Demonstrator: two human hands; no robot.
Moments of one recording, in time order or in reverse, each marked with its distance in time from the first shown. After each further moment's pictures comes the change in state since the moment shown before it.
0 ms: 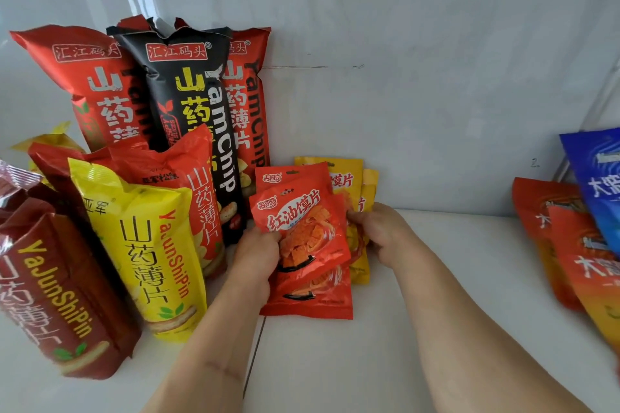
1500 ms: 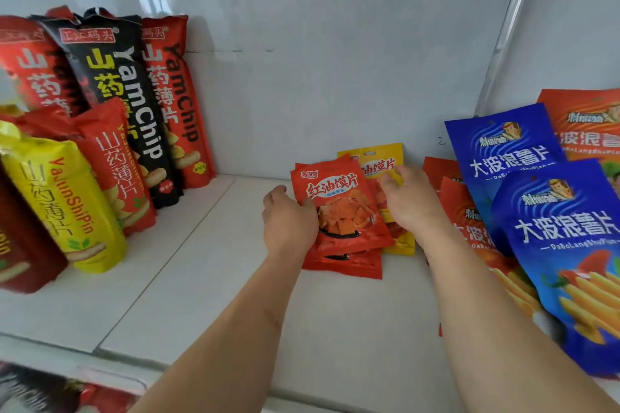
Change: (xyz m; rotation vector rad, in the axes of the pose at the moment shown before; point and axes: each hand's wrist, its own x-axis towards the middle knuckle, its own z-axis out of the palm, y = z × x) left_hand -0.090 -0.020 0.187 0.453 0.216 0.328; right_hand -0.058 -0.021 -0.209 -0.745 0.258 -0.388
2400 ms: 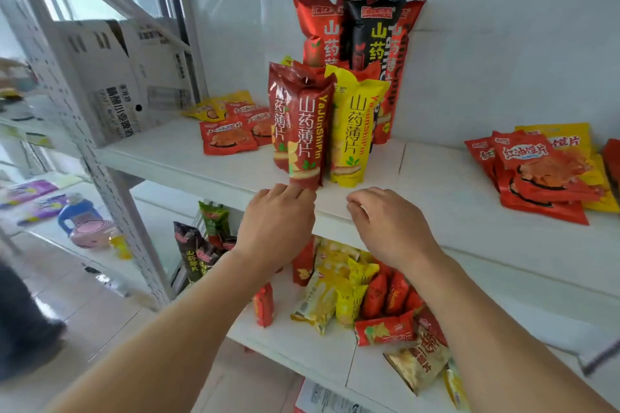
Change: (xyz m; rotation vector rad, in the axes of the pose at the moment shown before) left_hand -0.056 -0.223 -0.378 0.895 0.242 0.867; right_hand -0.289 -0.238 0.197 -0.329 -0.177 -0.628
